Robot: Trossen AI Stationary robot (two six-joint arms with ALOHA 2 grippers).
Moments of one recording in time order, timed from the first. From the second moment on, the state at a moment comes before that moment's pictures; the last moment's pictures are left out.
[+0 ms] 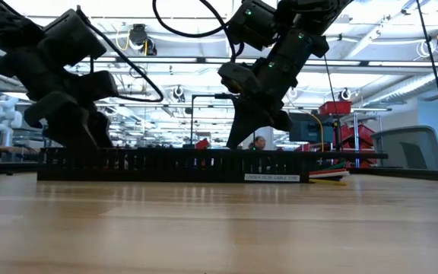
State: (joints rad) left arm 0.05 1.06 0.30 -0.07 -0.06 -0.07; right arm -0.04 1.83 1.17 -0.31 0.05 0.54
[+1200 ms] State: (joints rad) left arm 0.06 1.27 0.20 0.23 -0.01 -0.03; right arm -0.04 1.83 1.17 -0.31 0.05 0.51
